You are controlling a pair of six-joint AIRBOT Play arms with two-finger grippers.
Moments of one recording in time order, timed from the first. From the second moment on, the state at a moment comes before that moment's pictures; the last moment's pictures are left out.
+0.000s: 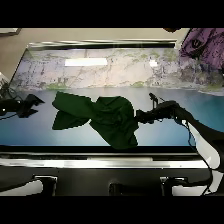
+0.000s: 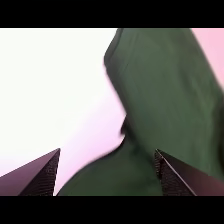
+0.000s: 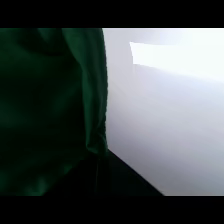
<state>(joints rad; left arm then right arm) 0.38 -1.42 1.11 0.99 -0.98 -1.55 0.04 -1.60 0.97 2.46 -0.94 -2.03</state>
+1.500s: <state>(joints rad) 0.28 -0.93 1.74 1.13 -1.20 -1.59 0.04 -0.91 1.86 1.89 -1.22 -1.67</state>
